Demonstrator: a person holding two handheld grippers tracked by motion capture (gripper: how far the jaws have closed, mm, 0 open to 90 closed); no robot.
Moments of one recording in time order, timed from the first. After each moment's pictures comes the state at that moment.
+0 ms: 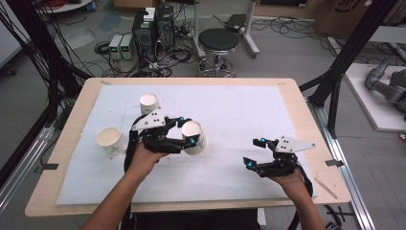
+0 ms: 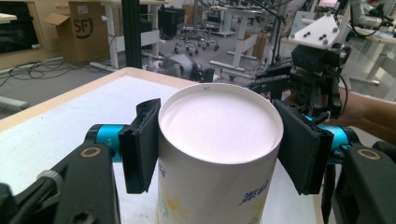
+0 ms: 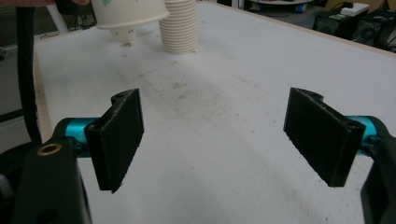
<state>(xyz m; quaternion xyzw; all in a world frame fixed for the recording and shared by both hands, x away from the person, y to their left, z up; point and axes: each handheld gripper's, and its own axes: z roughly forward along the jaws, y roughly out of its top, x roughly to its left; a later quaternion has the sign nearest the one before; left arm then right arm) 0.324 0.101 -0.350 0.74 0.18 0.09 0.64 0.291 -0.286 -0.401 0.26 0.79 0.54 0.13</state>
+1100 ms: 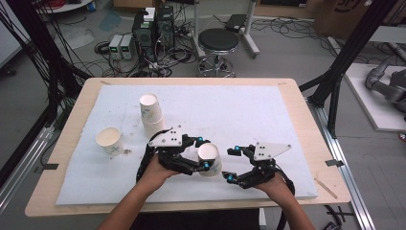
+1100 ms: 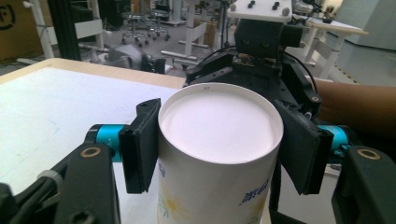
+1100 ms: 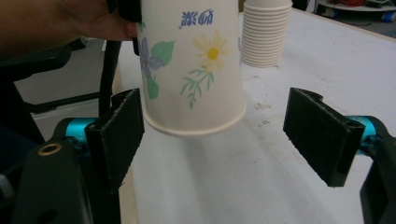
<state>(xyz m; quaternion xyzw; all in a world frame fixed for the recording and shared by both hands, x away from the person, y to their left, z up) 0.299 0.063 -0.373 0.76 0.10 0.01 0.64 0.282 -0.229 -0.402 0.15 0.81 0.56 0.05</state>
